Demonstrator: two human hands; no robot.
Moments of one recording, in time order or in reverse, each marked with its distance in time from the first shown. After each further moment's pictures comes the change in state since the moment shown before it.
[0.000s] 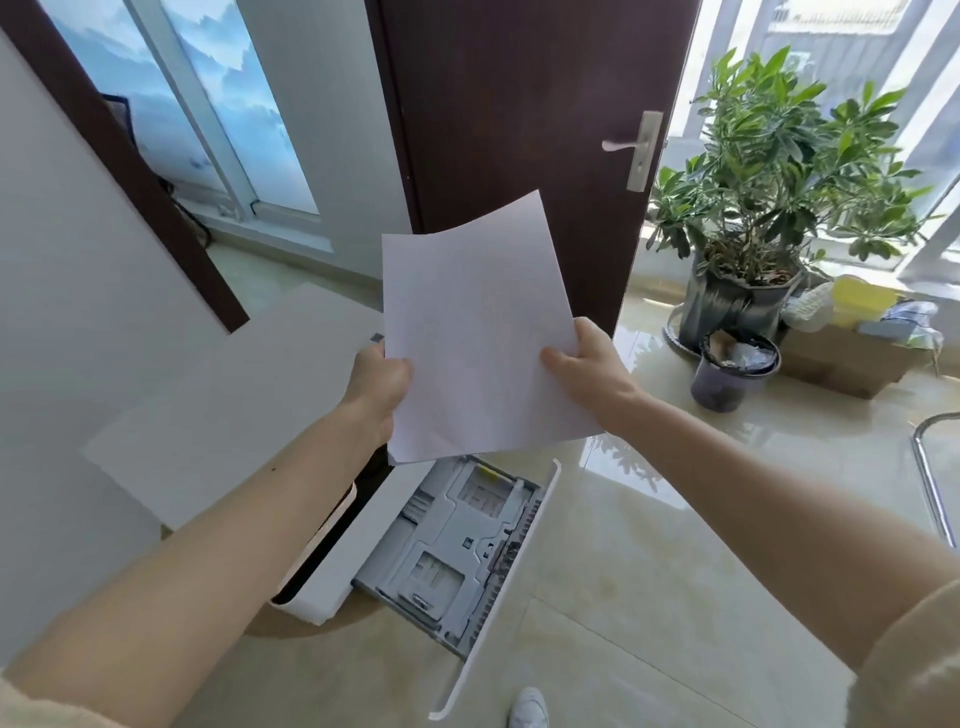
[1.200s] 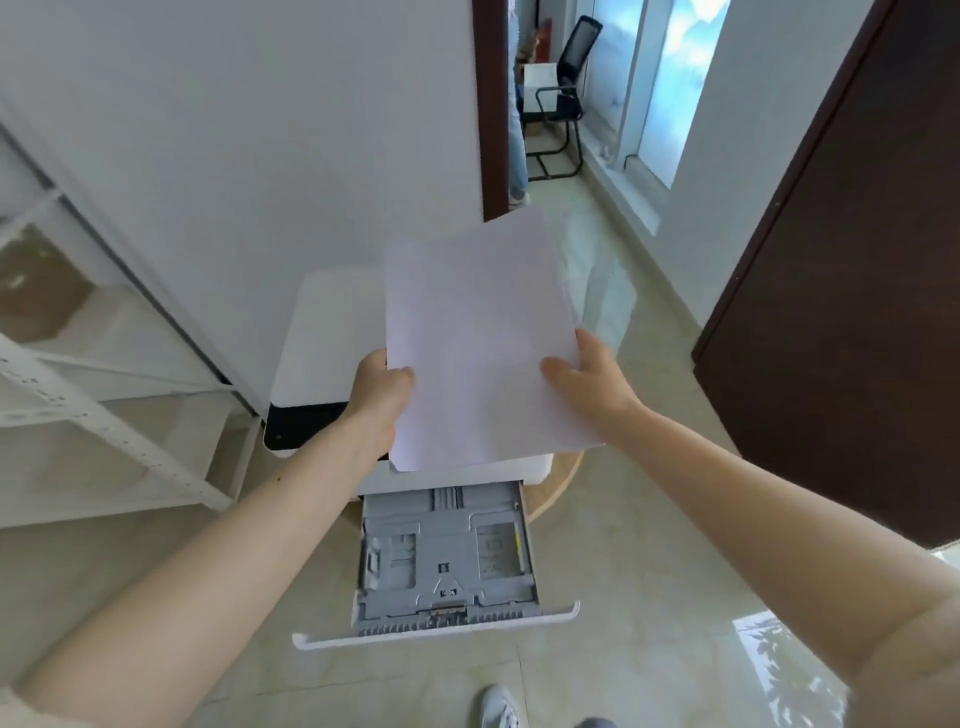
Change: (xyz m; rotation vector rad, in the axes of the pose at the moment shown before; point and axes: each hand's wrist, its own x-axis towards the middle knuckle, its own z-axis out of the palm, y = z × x) left_hand 0.019 -0.019 0.018 -0.285 0.901 -0.242; right_hand 0.182 -0.035 0.090 -0.112 -0.920 -0.307
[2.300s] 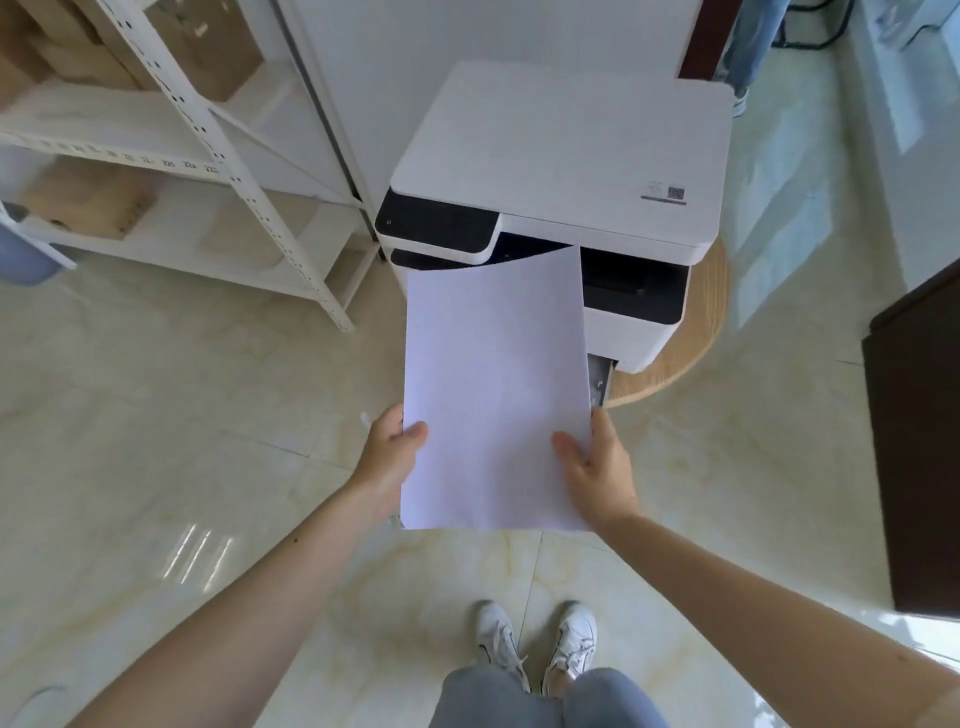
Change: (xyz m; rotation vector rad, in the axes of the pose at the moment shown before) left_hand -0.138 -0.235 -0.054 -0.126 0.176 -0.314; right_hand -0.134 0.164 0.098 -0.096 -0.303 0.011
